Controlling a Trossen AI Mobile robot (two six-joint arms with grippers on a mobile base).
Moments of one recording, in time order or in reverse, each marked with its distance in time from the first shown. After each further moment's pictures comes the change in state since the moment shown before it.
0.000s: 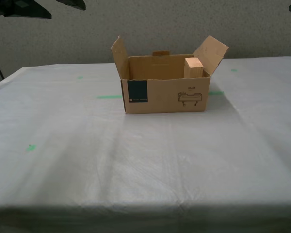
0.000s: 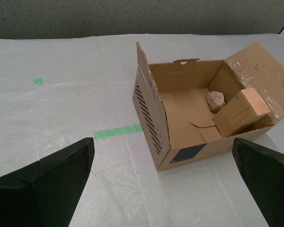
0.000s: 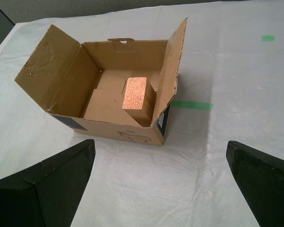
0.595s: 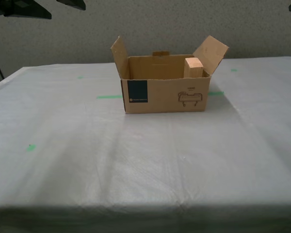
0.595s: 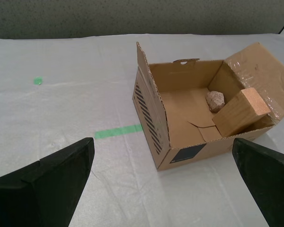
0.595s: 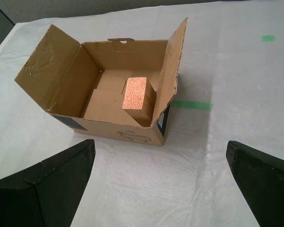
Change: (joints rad) arm 0 0.000 0.000 0.000 0.000 0.000 0.000; arm 1 0.000 0.000 0.000 0.000 0.000 0.000
